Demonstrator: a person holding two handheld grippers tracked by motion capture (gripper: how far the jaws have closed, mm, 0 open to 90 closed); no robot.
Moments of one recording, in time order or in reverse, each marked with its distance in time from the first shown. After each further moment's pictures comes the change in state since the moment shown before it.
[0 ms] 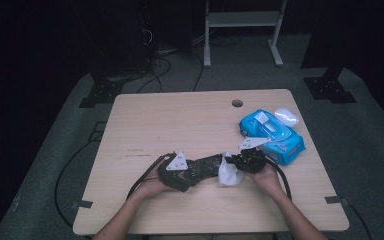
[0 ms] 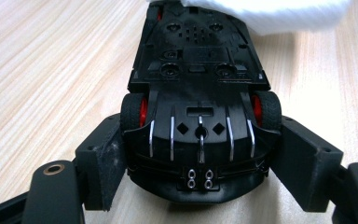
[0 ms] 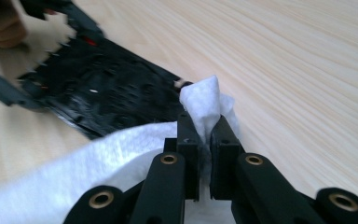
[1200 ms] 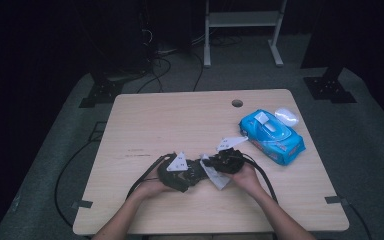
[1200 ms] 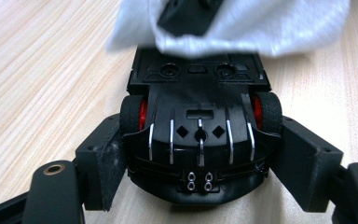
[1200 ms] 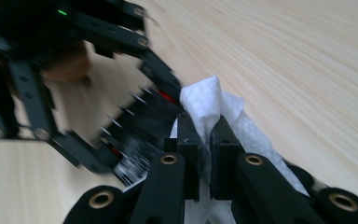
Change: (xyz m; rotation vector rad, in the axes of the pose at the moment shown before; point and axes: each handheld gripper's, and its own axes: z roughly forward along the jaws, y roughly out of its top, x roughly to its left) left arm -0.001 0.000 0.000 0.011 0.011 0.020; right arm 0.041 0.032 0.038 -0.029 0.149 -0.046
